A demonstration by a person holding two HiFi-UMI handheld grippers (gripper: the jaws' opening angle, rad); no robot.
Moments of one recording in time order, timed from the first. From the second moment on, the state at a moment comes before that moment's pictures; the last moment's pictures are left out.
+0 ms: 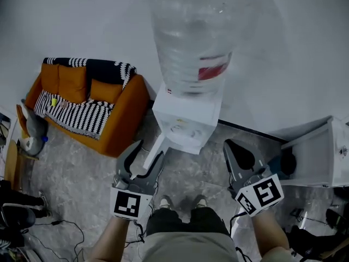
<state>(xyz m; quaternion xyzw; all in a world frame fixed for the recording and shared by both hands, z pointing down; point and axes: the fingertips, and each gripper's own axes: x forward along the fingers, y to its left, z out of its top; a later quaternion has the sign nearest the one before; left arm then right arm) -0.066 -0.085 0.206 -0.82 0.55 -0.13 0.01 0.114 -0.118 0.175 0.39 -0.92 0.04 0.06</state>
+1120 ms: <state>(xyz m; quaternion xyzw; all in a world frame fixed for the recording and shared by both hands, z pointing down) -0.069 -0.120 0.580 -0.86 0.48 -0.13 0.09 0.095 -0.145 0.539 0.41 -0.91 0.01 0.03</state>
